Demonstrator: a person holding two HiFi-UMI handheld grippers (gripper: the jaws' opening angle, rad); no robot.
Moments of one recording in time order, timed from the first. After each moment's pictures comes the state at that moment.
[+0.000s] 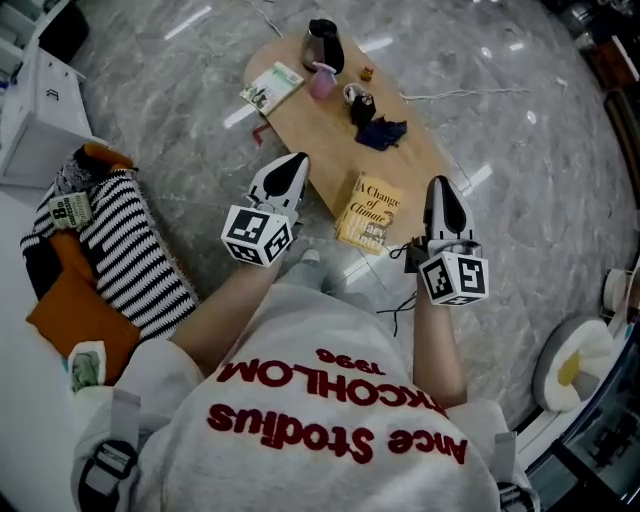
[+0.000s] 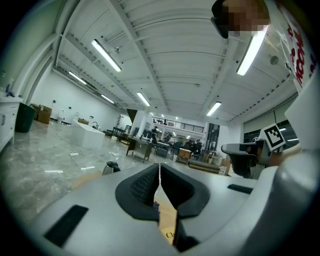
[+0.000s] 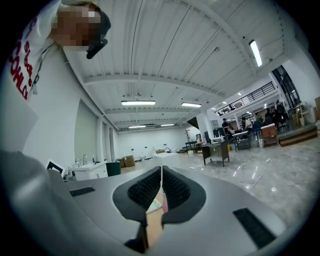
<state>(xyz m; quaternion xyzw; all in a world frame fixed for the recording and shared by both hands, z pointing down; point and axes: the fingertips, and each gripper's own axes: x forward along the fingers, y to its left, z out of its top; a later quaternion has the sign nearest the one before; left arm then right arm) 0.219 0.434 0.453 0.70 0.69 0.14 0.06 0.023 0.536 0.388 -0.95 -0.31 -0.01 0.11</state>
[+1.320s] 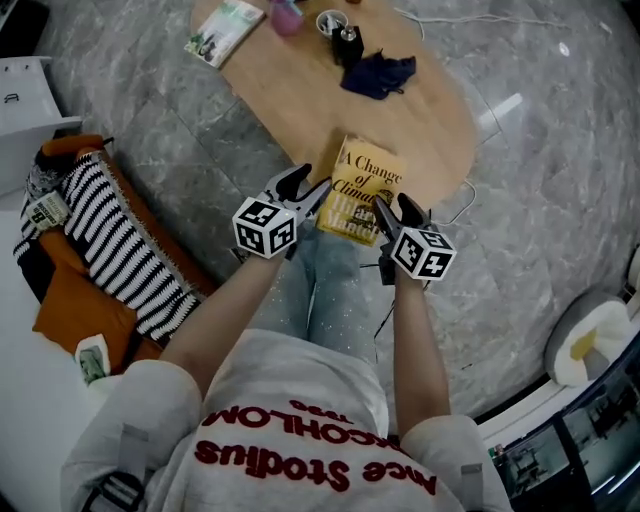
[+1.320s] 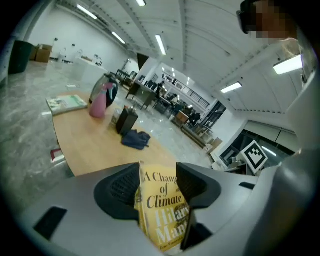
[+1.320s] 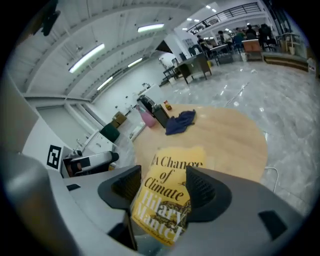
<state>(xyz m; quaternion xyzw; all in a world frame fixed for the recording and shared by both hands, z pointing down) 0.120 0.525 0.777 0.59 0.69 0.42 -0.01 -0.020 0.570 0.803 -0.82 -0.26 -0.29 0.43</state>
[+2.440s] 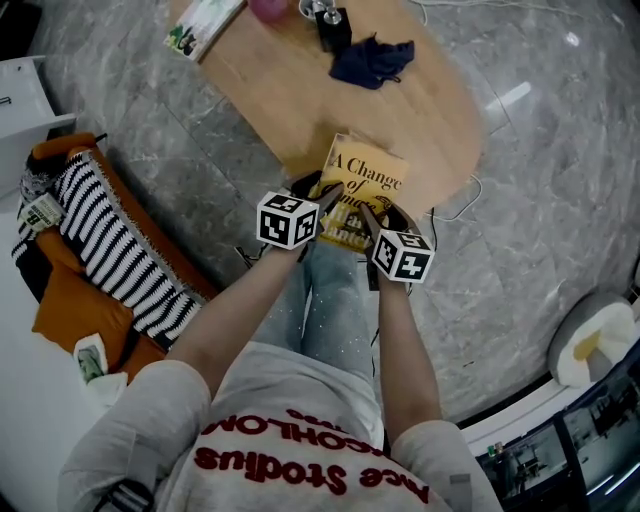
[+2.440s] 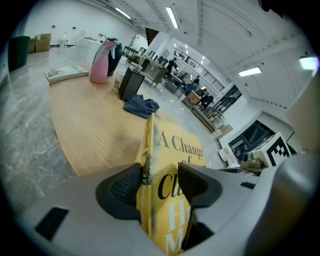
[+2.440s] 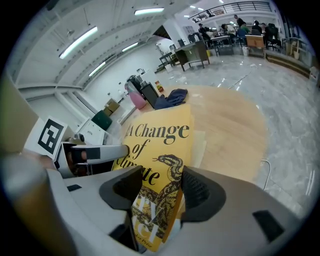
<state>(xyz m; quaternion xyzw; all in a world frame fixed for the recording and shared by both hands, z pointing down) 0.065 0.538 0.882 0.56 0.63 0.52 -0.10 -0.040 0.551 0.886 -0.78 -0.26 -0.37 0.42</state>
